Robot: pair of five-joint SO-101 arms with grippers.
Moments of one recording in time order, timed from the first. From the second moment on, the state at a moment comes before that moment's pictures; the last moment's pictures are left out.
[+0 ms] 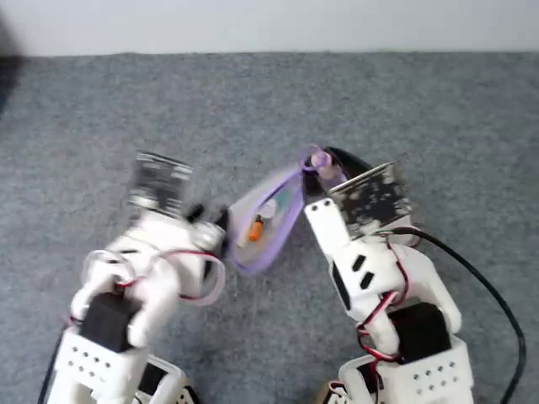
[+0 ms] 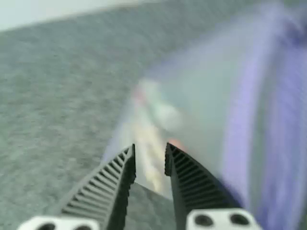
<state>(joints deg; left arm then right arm) 22.6 -63.3 45.8 69.8 8.0 -20.0 -66.2 44.5 38.7 16.3</state>
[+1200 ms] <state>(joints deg) 23.0 -63.8 41.5 76.7 10.1 -35.2 -60.0 30.8 60.8 -8.8</state>
